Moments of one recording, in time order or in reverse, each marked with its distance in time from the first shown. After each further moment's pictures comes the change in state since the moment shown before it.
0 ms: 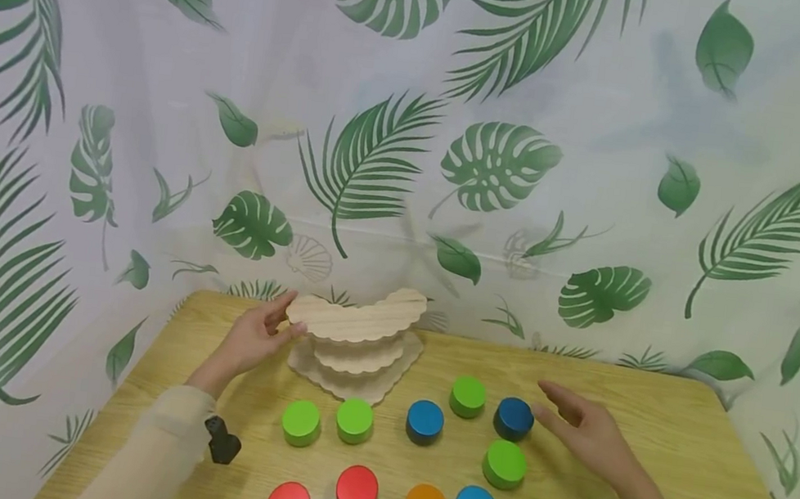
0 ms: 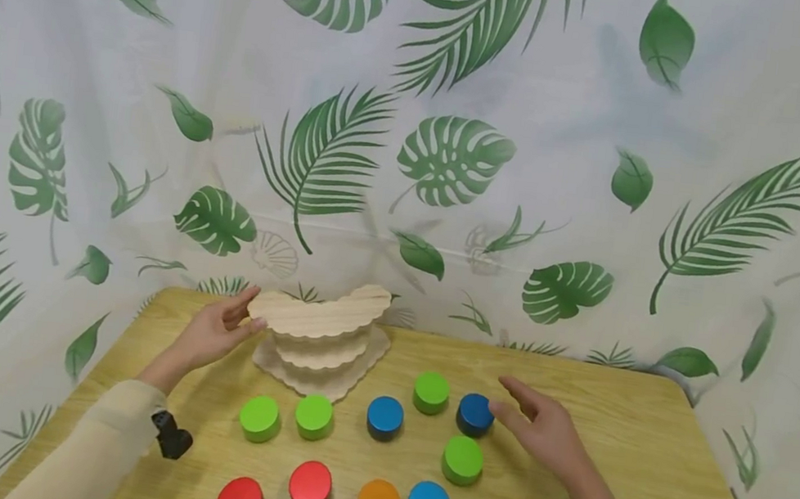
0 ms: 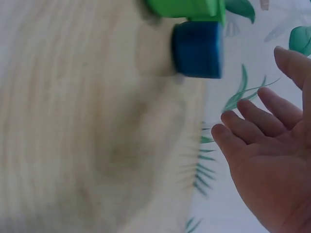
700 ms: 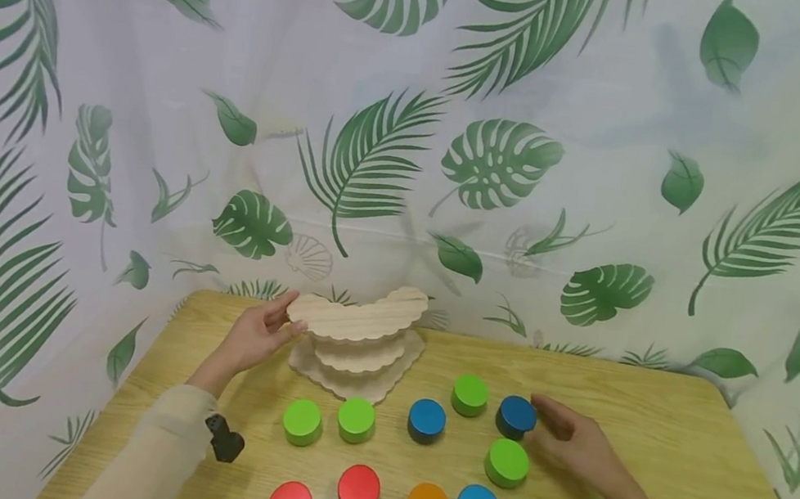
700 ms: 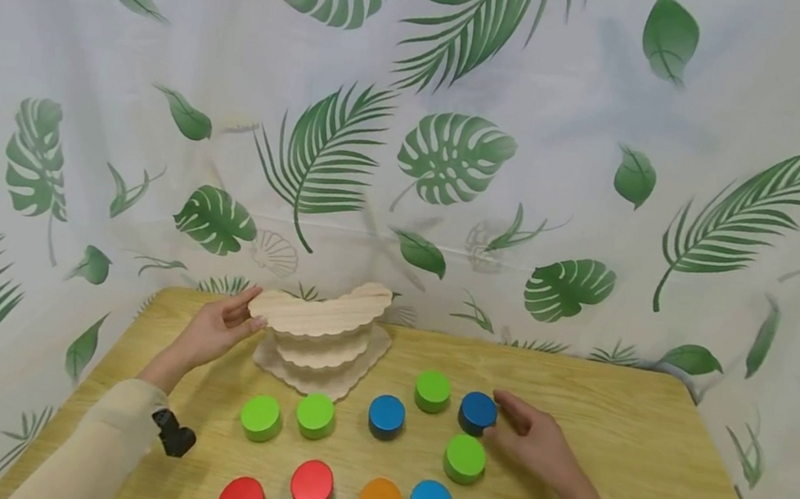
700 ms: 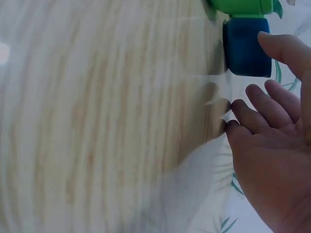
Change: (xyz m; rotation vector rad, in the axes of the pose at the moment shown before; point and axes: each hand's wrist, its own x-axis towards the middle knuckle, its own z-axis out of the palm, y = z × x) left_hand 0.000 0.003 -0.002 -0.024 -0.012 -0.005; right_hand 0.005 0.040 0.025 0.130 -0.052 0.025
